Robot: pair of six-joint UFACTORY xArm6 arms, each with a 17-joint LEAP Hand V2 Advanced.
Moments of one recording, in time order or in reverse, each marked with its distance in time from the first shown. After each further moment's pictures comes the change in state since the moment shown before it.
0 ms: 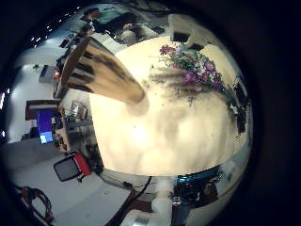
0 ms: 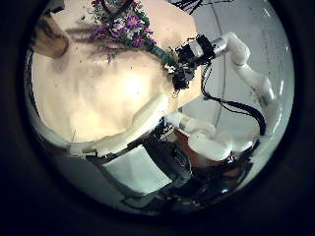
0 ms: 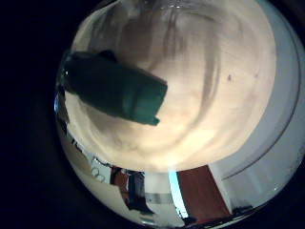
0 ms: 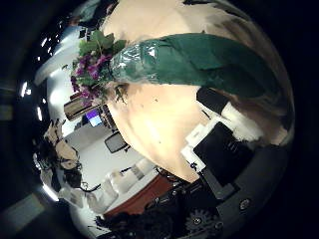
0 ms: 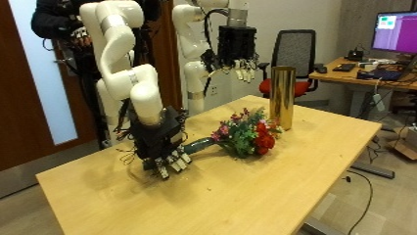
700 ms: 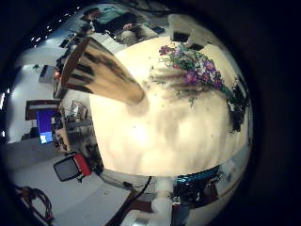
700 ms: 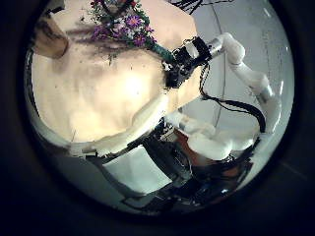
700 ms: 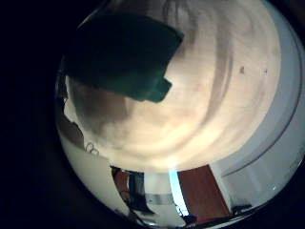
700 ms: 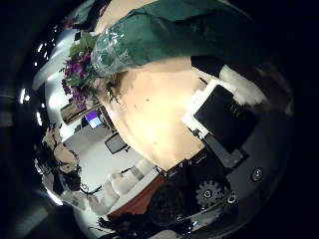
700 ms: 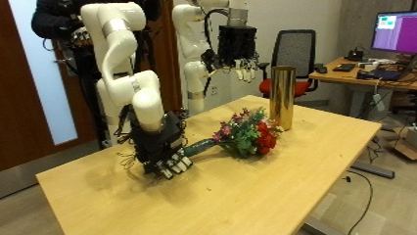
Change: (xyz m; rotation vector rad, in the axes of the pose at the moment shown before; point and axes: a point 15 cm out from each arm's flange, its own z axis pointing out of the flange) left arm 0.000 -0.001 -0.002 0.005 0.000 0.000; right arm -0.002 -0.003 -0.002 0.009 0.011 -0.007
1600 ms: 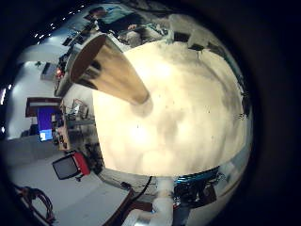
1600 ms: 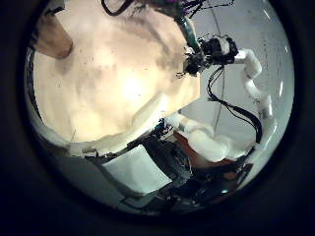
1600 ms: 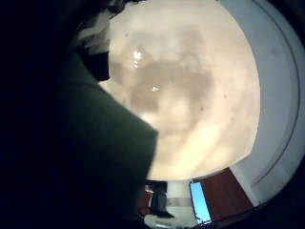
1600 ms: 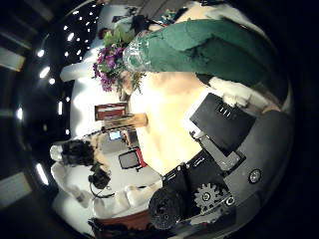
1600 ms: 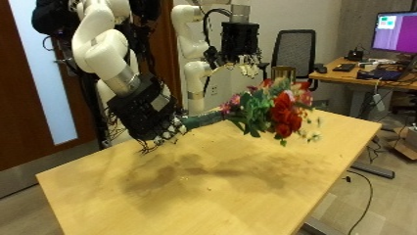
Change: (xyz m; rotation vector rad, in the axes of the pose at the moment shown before) left arm -0.019 0.004 -0.016 0.036 0.010 -0.040; right arm -0.037 0.020 -0.171 0.463 -0.385 -0.037
